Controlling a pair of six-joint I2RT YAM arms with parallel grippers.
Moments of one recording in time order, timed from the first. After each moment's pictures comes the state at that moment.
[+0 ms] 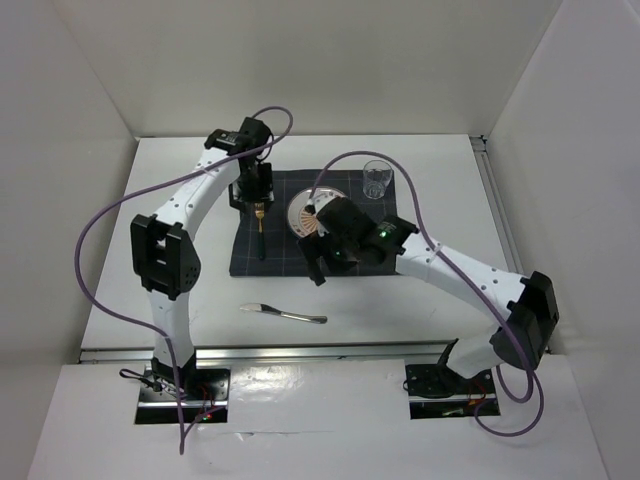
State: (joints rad) left arm -0.33 2.02 1.99 -1.22 -0.12 -0.45; right arm 0.88 1.44 1.29 -0.76 0.06 0.29
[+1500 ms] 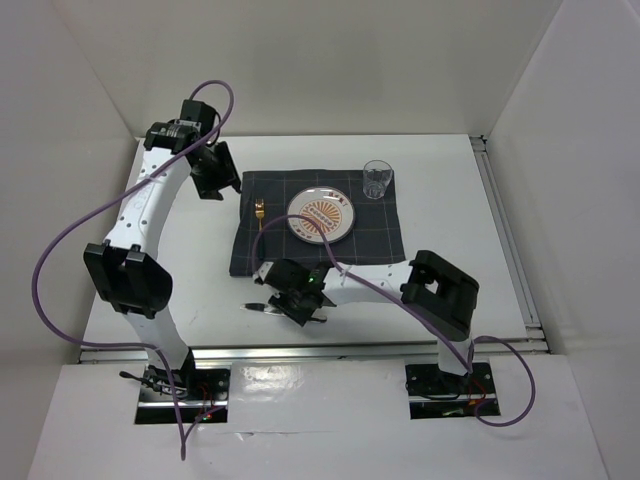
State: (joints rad) left arm -0.15 1.79 1.94 -1.23 0.01 -0.56; right arm 1.14 1.87 1.18 -0.45 0.05 0.10
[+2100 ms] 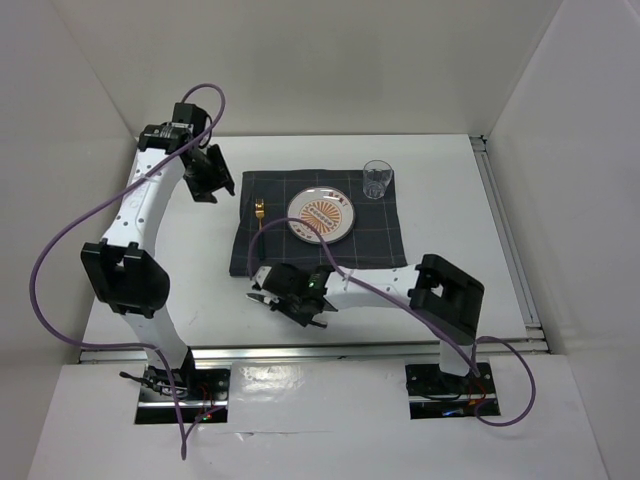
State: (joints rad) left arm -0.10 1.79 1.90 -1.22 0.03 -0.56; right arm 1.17 1.85 1.18 -0.47 0.09 0.07
